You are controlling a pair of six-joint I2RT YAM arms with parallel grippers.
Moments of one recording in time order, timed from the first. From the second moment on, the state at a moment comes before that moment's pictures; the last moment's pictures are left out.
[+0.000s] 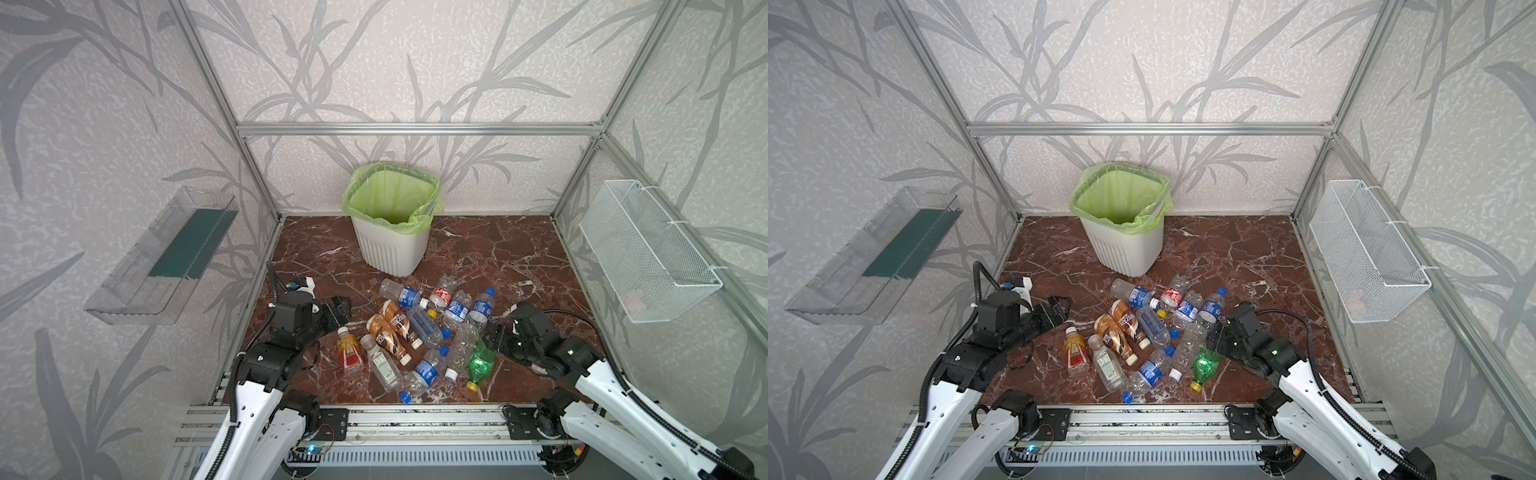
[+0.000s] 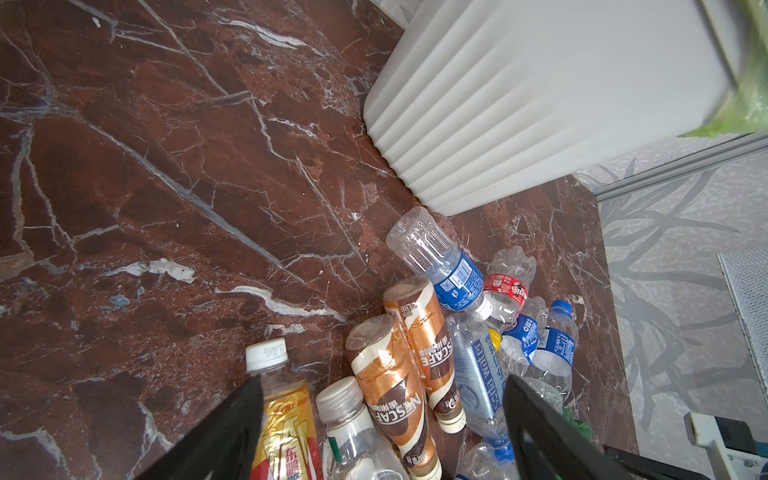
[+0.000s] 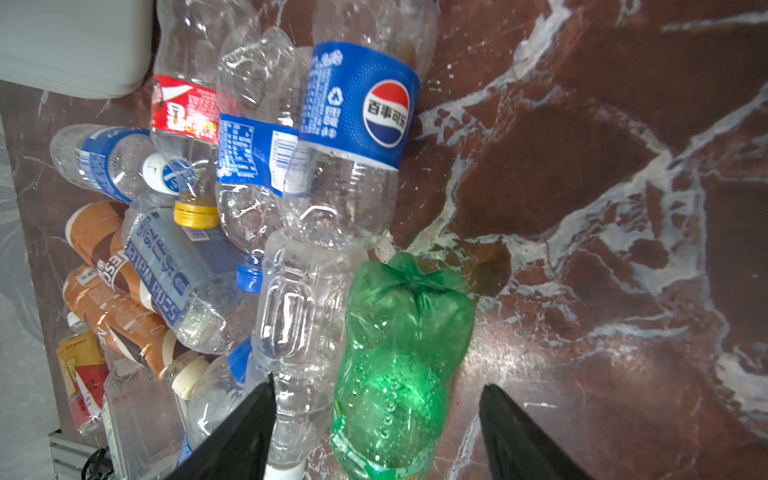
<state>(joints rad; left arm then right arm) -0.23 0.63 0.70 -0.71 0.08 -0.69 0.54 0.75 0.52 -0.76 -0.04 0.91</state>
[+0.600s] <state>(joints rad) -0.23 0.60 0.67 -0.69 0.09 -0.71 0.54 0.82 0.43 -0.65 -0.11 0.95</state>
